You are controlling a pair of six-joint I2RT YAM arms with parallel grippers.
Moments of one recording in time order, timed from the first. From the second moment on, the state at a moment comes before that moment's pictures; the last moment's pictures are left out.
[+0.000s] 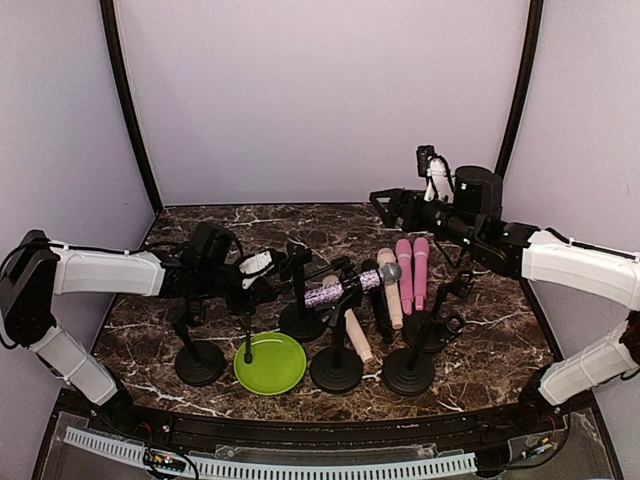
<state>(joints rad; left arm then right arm) -0.65 1.53 0.85 -0.09 0.30 0.50 0.69 1.31 0.97 0.18 0.03 0.34</state>
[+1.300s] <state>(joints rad) -0.63 1.24 0.61 0.29 0.23 0.29 0.58 1.65 1.17 0.29 -0.27 0.69</state>
